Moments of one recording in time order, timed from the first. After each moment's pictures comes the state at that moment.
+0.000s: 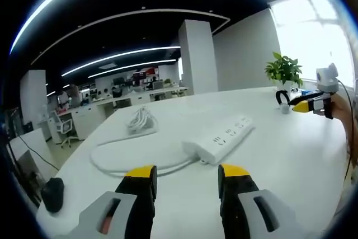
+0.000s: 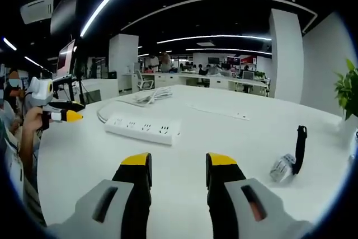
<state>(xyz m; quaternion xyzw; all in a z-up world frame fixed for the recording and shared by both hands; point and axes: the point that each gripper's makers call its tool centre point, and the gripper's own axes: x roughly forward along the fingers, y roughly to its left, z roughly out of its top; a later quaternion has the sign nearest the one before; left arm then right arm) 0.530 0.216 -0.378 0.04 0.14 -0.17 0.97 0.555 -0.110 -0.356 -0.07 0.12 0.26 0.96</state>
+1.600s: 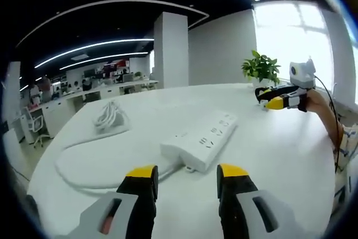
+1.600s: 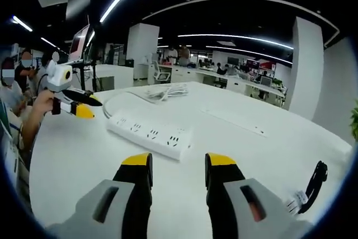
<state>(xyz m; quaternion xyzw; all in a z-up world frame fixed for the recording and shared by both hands) 0.567 0.188 -0.391 0.03 0.18 -0.29 0.94 0.594 -0.068 -0.352 -0.13 0.13 0.32 0.93</state>
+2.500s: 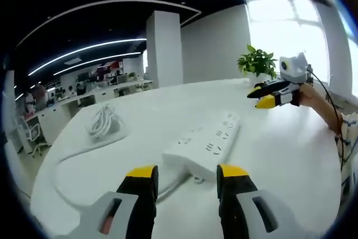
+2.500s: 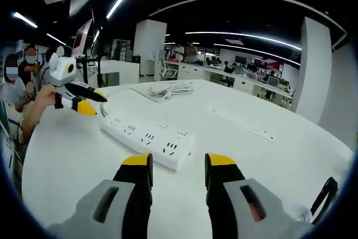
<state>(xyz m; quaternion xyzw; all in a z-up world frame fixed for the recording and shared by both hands) 0.591 0.180 -0.392 0.06 0.18 -0.31 0.93 0.628 -0.051 -0.364 -0.14 0.14 0.35 0.92</state>
